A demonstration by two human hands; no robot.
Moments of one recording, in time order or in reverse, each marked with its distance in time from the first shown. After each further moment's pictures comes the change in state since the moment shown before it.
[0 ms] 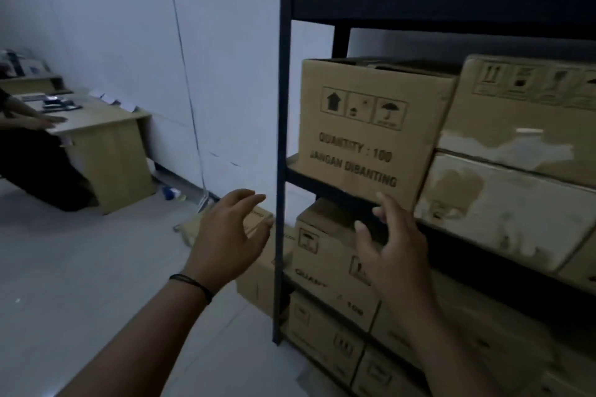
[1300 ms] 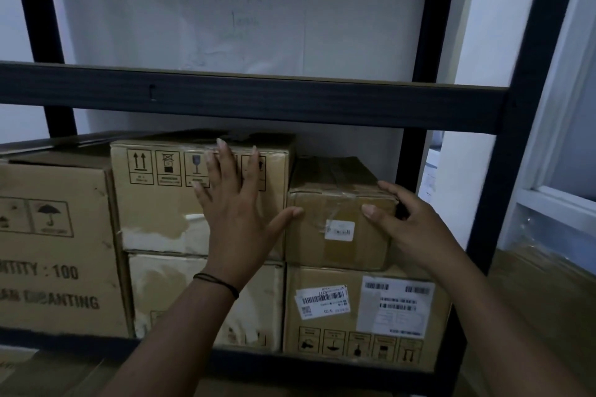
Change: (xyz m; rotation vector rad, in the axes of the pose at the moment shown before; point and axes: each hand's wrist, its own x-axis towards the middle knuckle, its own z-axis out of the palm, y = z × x) left_hand 0.139 0.411 0.222 -0.247 0.223 0.440; right_hand 0.130 0.203 -0.384 0.070 0.220 0.260
